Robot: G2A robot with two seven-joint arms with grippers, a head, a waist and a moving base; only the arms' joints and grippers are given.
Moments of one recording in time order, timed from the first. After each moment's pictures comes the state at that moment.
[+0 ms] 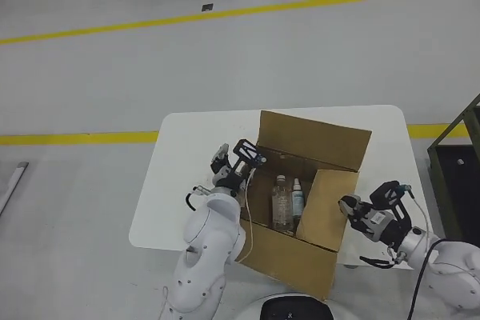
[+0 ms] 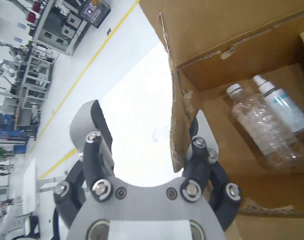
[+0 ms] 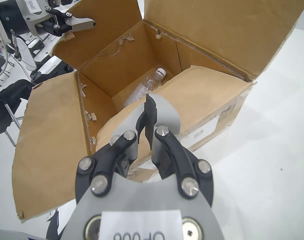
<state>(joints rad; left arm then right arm) 1.09 -1.48 -1.14 -1.85 2.08 -0.29 -0.82 -1.64 -1.02 1.51 -1.97 -0.72 -0.34 0.39</state>
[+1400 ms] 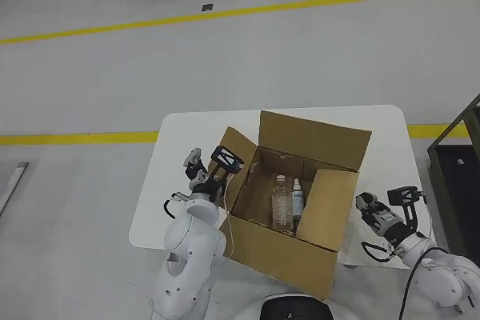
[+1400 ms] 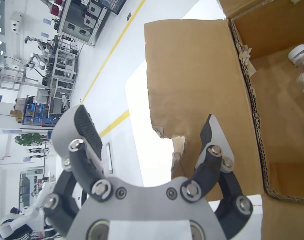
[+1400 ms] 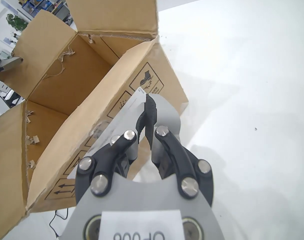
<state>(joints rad) 1.18 -1.47 -1.25 -1.91 2.19 -0.34 -0.76 -1.59 -1.07 1.45 -1.74 -0.70 -0.20 0.15</state>
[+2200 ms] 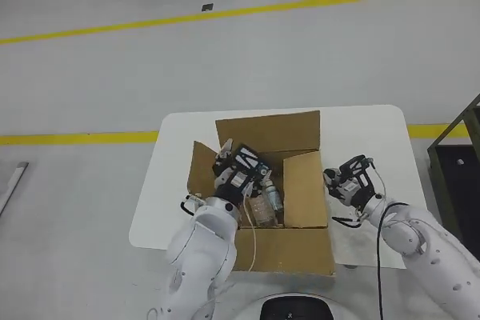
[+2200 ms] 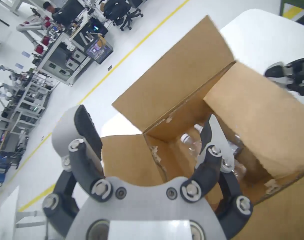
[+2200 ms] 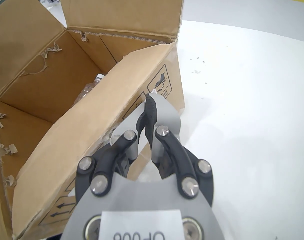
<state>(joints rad) 1.19 -1.49 -1.15 -2.06 1.88 -0.36 -0.70 -1.20 -1.11 1.24 -1.47 -0.89 -0.32 0.21</state>
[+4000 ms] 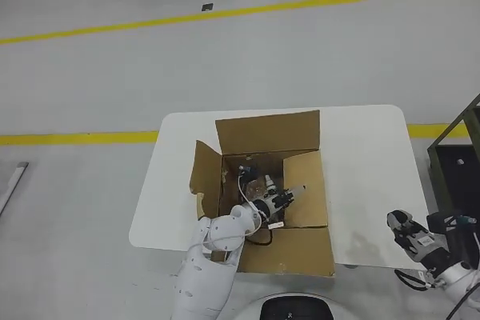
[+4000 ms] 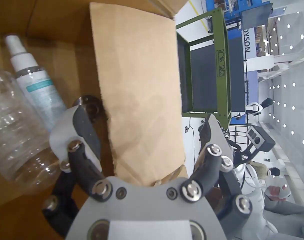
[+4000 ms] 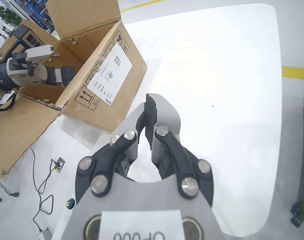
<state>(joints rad) 1.10 -1.54 -1.20 -1.48 0.58 0.08 -0.75 -1.95 -1.08 1.72 -1.95 -0.76 -0.29 0.12</state>
